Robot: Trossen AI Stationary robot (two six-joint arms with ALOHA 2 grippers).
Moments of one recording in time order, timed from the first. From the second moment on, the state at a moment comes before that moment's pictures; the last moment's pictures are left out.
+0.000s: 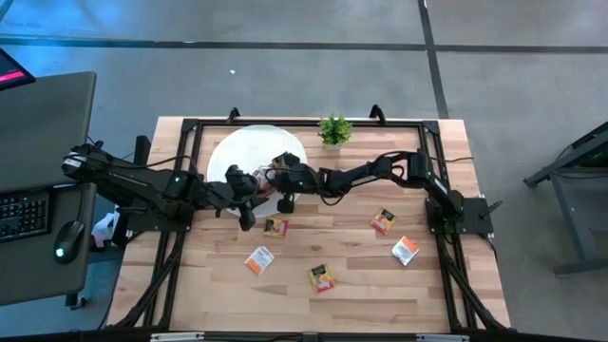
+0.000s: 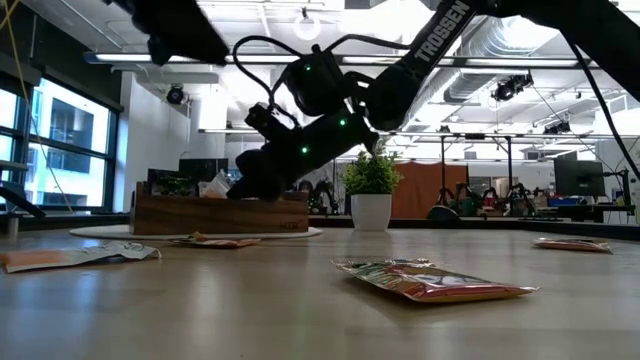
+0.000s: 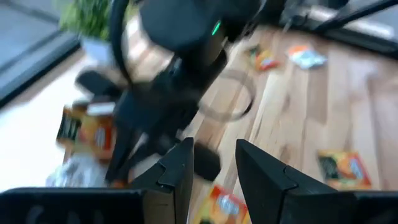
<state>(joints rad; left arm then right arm) -0.26 1.01 0.82 -0.41 -0.48 -0.45 -0.14 2.25 1.36 0.44 0.12 -0.21</state>
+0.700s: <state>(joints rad) -0.07 1.40 0.81 -0.60 -0.47 -0.91 0.09 1.53 1.36 -0.24 0.46 -0.37</state>
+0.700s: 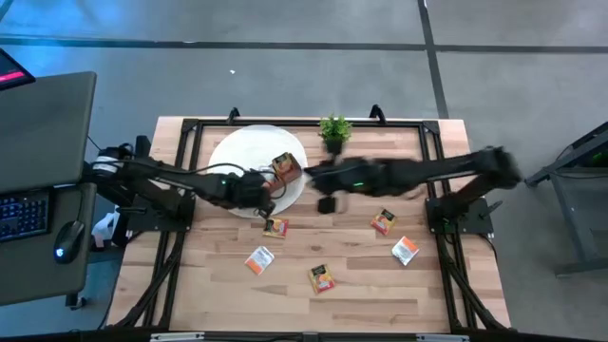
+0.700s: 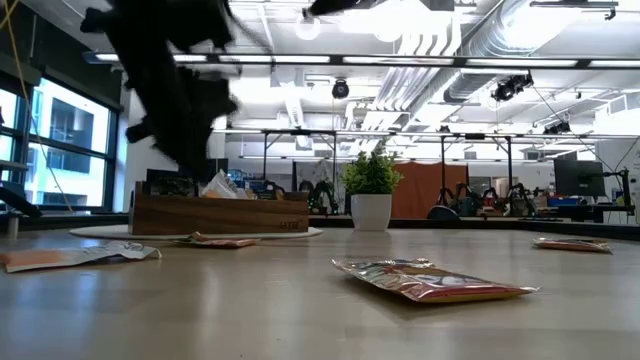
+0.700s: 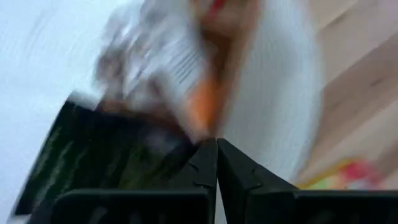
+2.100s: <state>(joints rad) 0.10 1.48 0.85 -0.50 -0.45 -0.87 0.22 1.16 0.71 0.23 0.36 -0.09</state>
